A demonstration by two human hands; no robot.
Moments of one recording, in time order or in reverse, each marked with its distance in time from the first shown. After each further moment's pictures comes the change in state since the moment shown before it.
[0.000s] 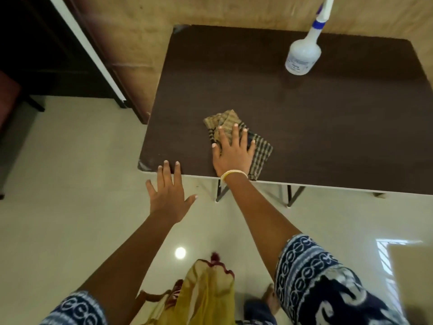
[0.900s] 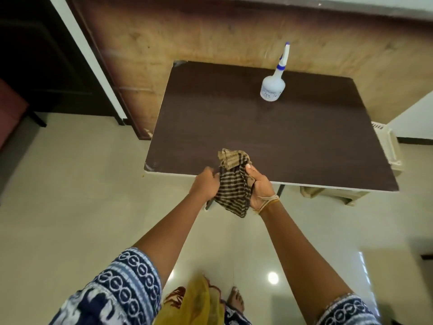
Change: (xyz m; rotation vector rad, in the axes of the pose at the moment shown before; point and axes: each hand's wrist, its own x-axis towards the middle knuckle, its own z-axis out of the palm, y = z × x) left_hand -0.044 0.094 -0.105 -0.915 -0.243 -0.025; right_hand -0.126 0.073 -0.116 1.891 -0.356 0.420
